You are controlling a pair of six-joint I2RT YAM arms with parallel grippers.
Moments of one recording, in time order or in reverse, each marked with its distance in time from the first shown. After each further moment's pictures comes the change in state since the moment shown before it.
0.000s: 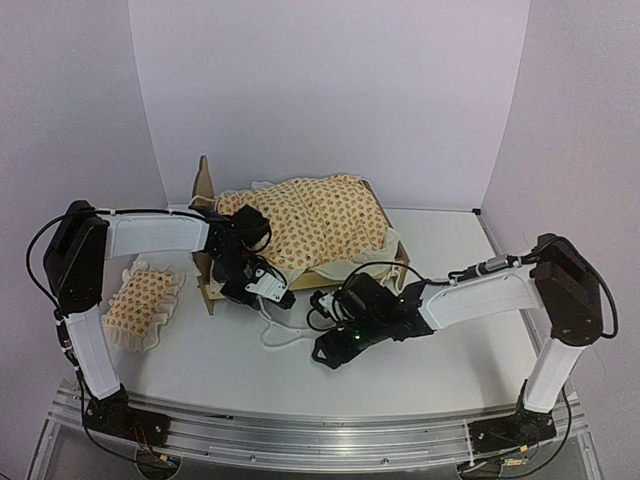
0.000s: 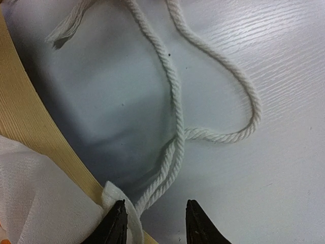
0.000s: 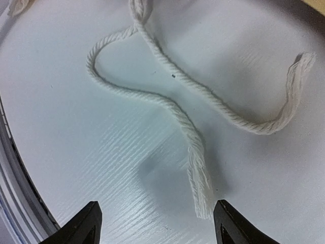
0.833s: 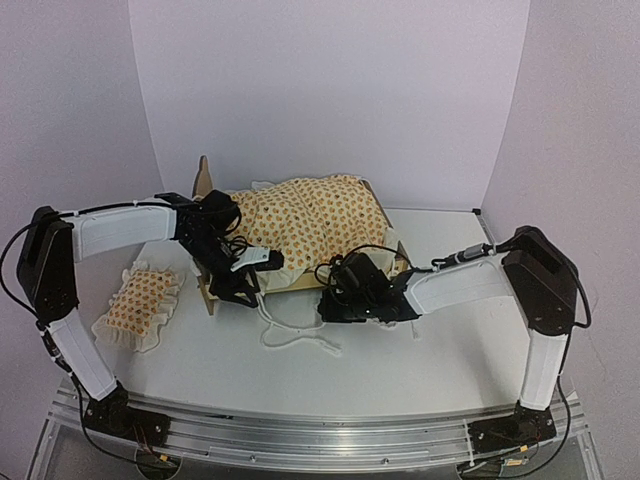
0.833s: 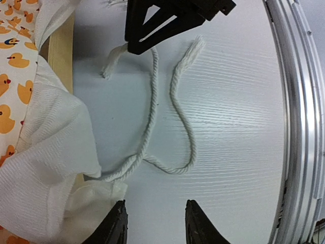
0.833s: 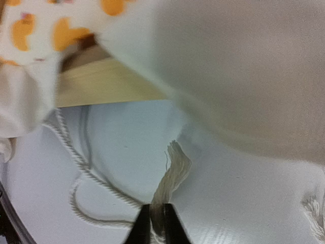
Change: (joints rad) left arm 0.113 -0.141 -0.040 -0.087 0.356 -0.475; right arm -0.095 0.144 0.112 0.184 0.178 0.415
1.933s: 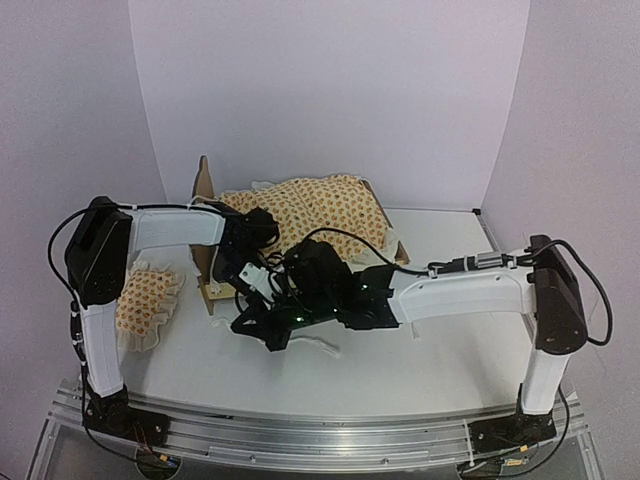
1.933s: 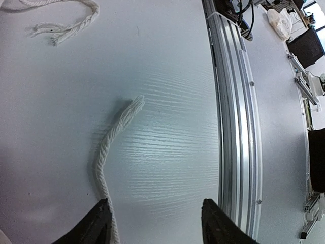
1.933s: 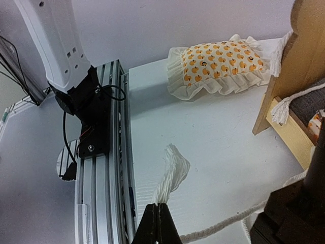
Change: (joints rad) left arm -0.101 0.275 0.184 -0.067 0.325 -0.223; right arm 0.257 -0.033 0.284 -0.009 -0.411 -0.664
